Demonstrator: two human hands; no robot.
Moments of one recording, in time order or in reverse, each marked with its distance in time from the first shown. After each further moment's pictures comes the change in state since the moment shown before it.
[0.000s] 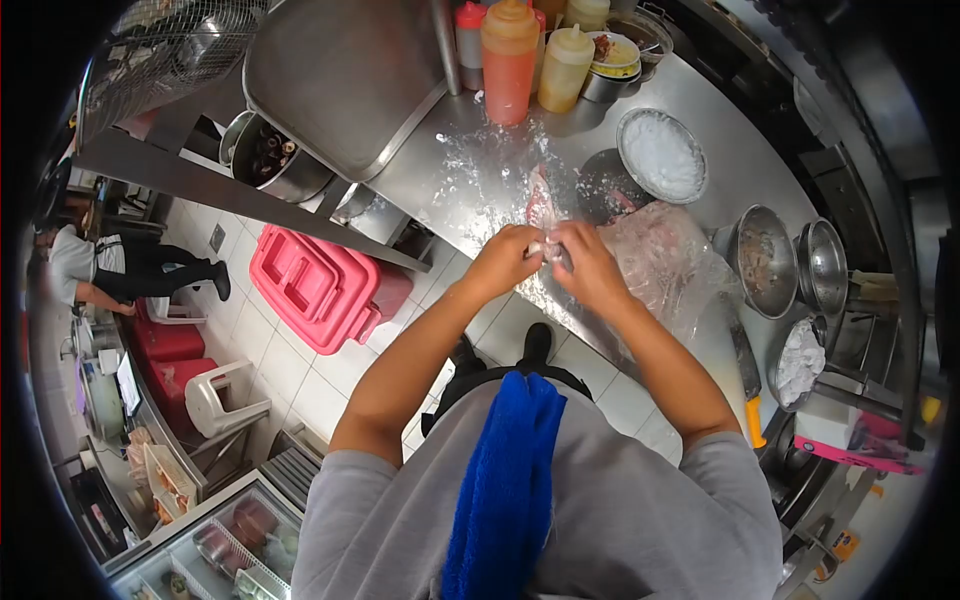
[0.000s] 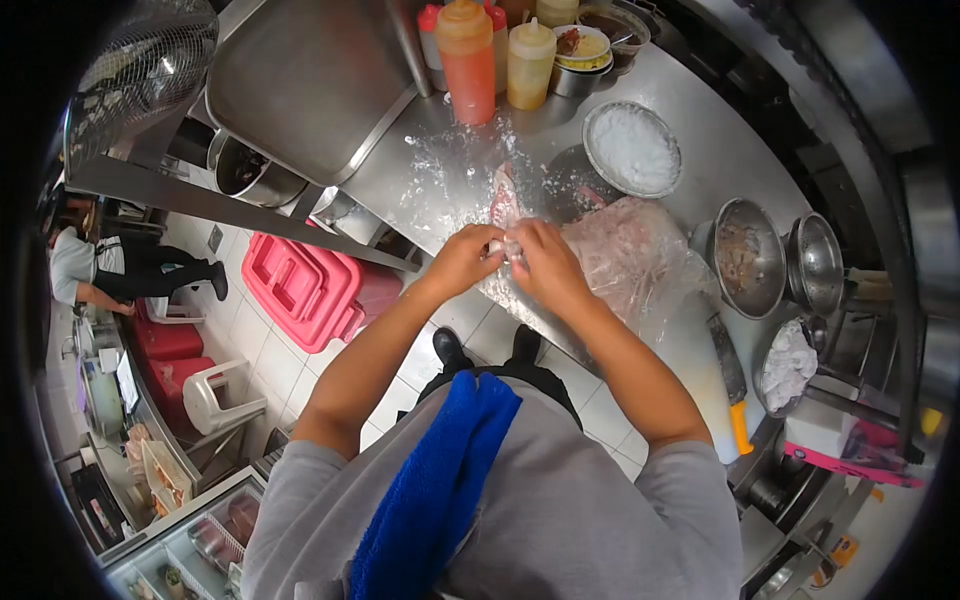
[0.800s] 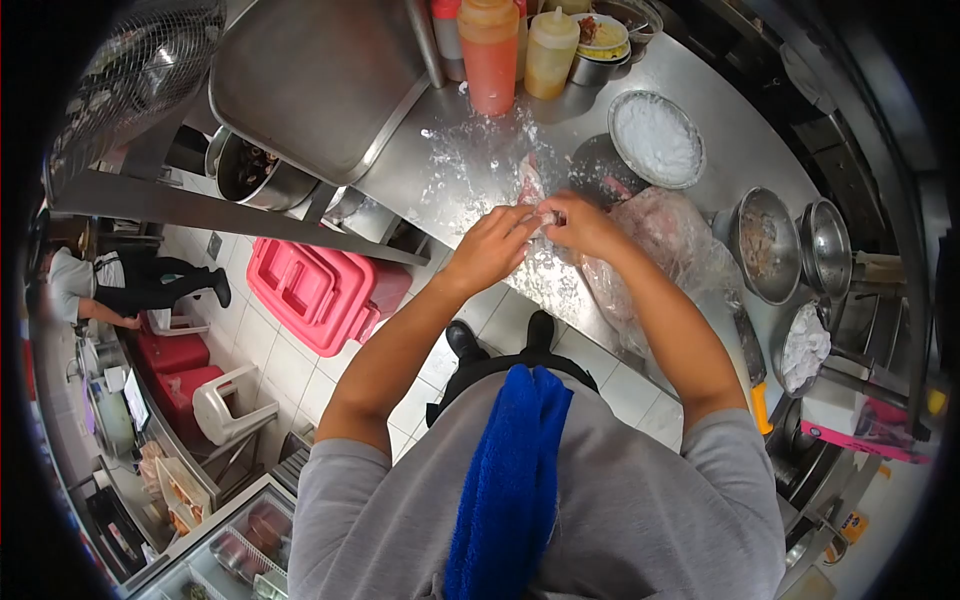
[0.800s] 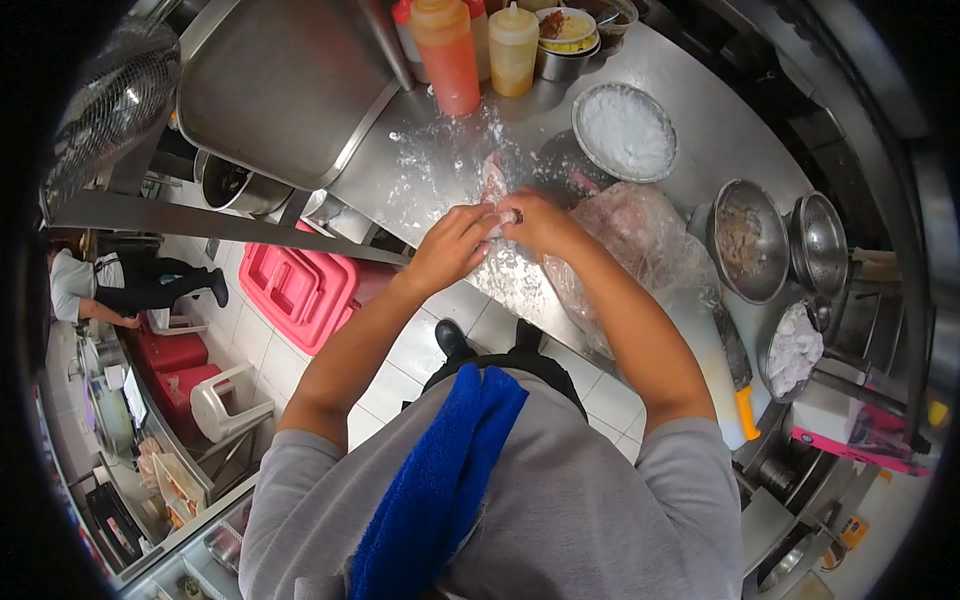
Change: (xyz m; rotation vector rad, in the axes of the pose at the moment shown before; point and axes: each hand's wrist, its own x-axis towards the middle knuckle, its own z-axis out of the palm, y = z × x) left_hand 0.008 0.000 -0.018 0.421 0.006 0.426; right_hand 0.041 0.053 0.006 0.213 -0.316 0.252
